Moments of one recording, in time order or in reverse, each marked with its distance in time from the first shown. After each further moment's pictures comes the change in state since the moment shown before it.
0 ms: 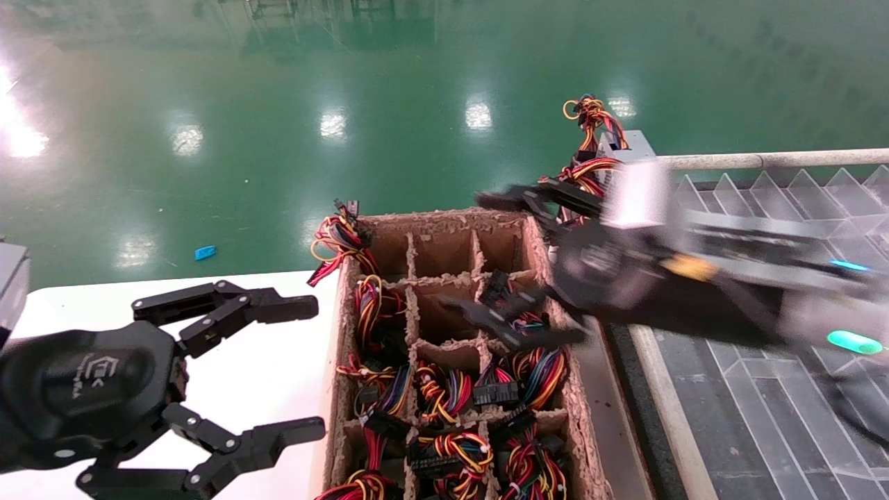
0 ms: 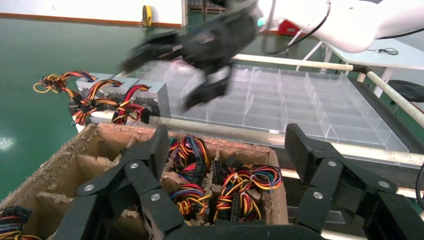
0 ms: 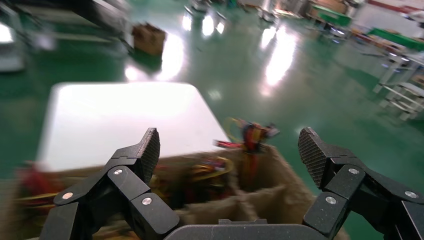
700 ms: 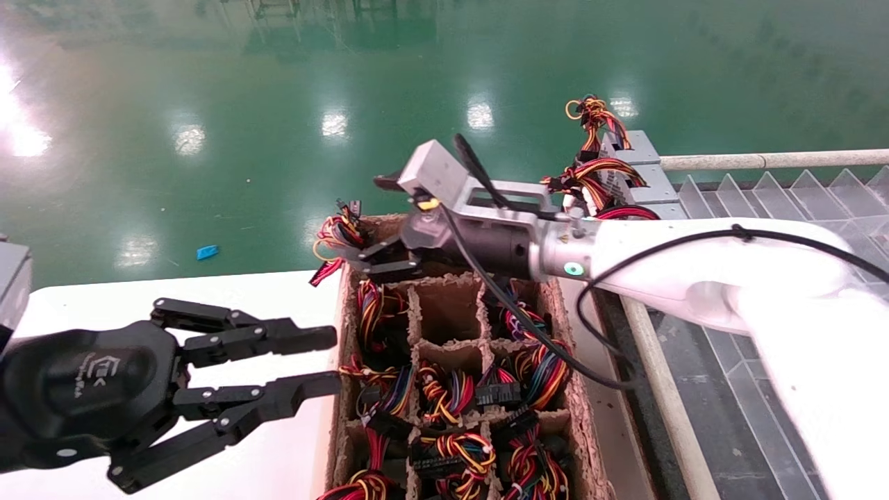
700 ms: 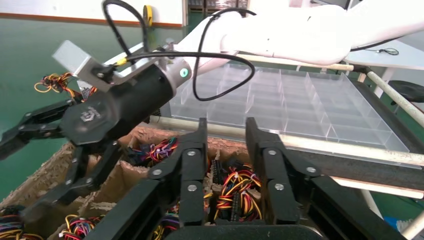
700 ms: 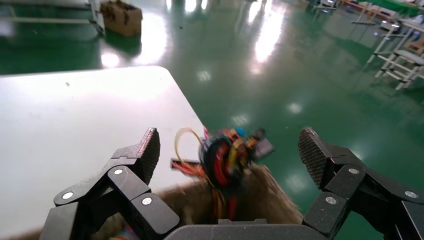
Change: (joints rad) left arm 0.000 0.000 0.000 0.000 0.000 0.000 0.000; right arm 0.223 -0.443 -0.119 -0.549 -0.195 0.189 -0.211
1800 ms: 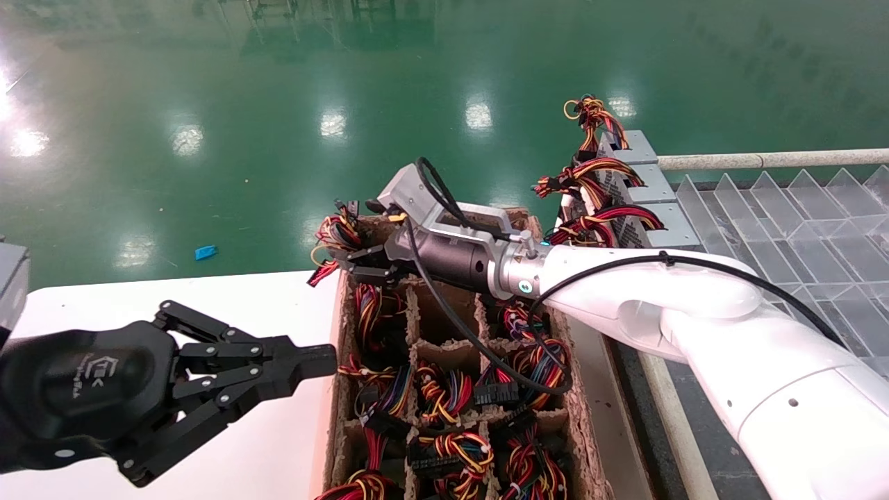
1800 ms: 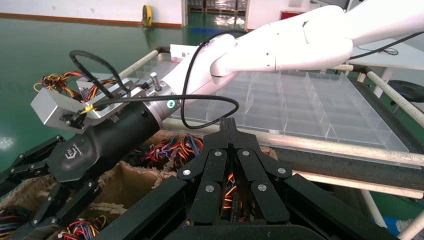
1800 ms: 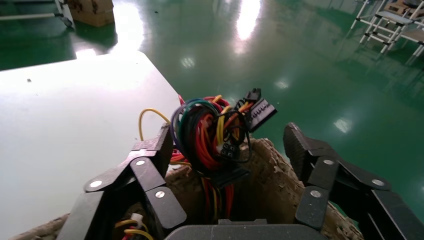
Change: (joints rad) left arm 0.000 0.000 0.000 0.000 0.000 0.000 0.000; right arm 0.016 -0.078 -0.312 -0.133 0.273 0.244 -0.067
